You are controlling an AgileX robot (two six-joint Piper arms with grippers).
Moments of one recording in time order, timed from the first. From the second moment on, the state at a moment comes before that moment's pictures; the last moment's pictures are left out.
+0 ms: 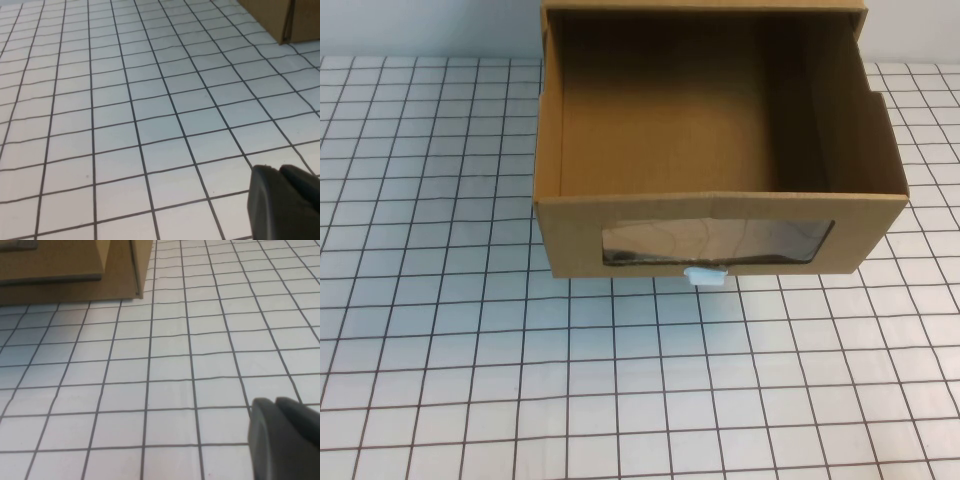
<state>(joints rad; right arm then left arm) 0.12 -0.01 0.03 0.02 0.35 0.03 -0.13 -0.01 0.03 -0.02 0.38 0.11</state>
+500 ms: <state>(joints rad) 0.12 -0.01 0.03 0.02 0.20 0.03 -0.13 -0.01 0.03 -0.03 0.25 0.11</state>
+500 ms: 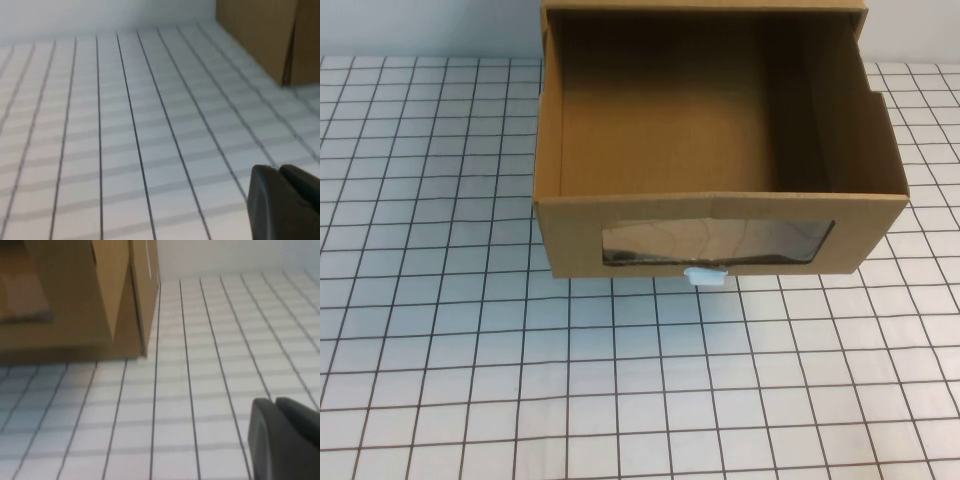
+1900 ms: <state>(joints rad) 0.12 0.46 -0.84 0.06 0.31 0.20 -0.13 0.57 -0.88 -0.07 0.22 -0.16</state>
